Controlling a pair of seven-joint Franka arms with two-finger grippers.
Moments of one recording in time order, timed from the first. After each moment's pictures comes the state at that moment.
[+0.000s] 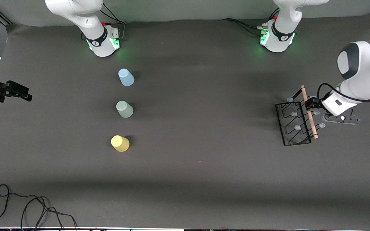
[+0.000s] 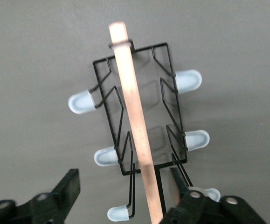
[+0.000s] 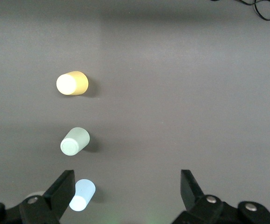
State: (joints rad) left arm -0.01 0.03 0.06 -2.20 0.03 2.13 0.16; right arm 0.06 0.07 -0.12 -1.51 0.00 1.51 -0.05
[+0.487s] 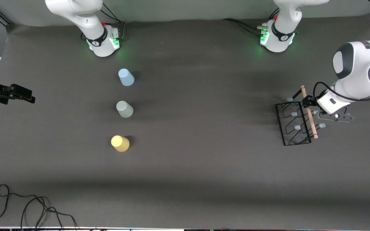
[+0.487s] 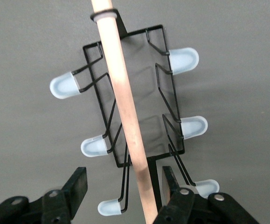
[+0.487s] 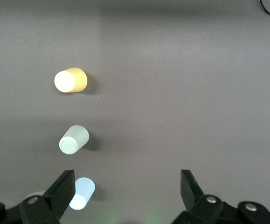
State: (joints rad) left arm -0.01 0.03 0.05 -2.23 0.03 2.12 0.16; right arm 0.06 0.08 -0.11 -1.51 0.00 1.51 -0.05
